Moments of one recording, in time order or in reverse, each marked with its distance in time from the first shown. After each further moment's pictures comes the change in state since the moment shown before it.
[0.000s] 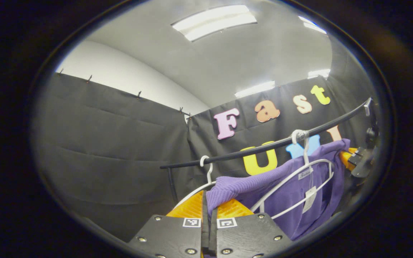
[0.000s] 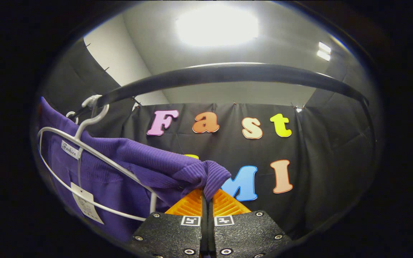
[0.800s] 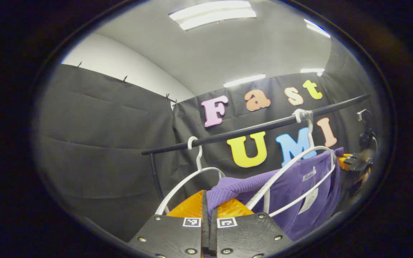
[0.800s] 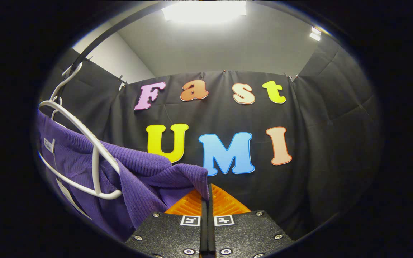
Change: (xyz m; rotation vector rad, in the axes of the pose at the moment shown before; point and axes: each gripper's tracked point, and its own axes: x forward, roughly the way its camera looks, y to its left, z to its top) left arm 0.033 -0.014 -0.044 -0.046 0.065 -0.138; right arm 0.020 -0.018 -0.093 0.075 0.221 -0.008
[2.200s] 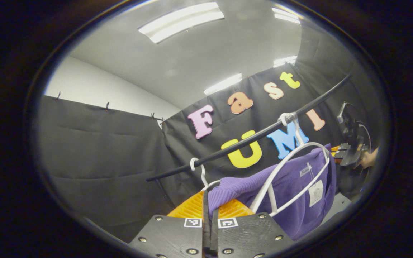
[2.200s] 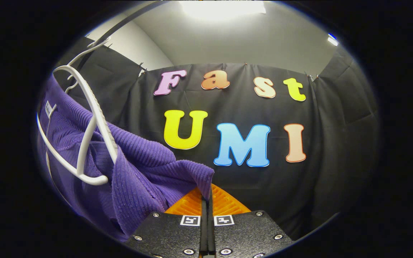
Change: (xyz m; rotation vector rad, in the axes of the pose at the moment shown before) left arm -0.011 0.017 0.021 0.200 -0.015 -0.094; right arm -0.008 0.038 -0.041 -0.072 0.091 0.118
